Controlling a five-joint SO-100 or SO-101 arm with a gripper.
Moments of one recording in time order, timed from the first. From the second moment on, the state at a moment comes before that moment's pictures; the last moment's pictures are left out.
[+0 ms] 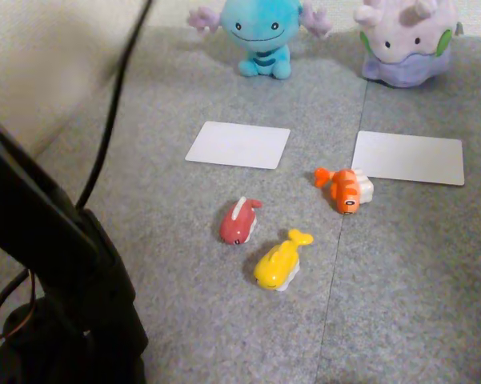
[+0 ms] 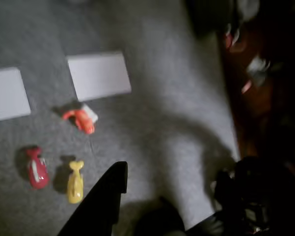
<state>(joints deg) 43.2 107.8 56.2 95.6 56.0</state>
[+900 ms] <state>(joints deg) 24.3 116.2 83.4 96.4 61.4</state>
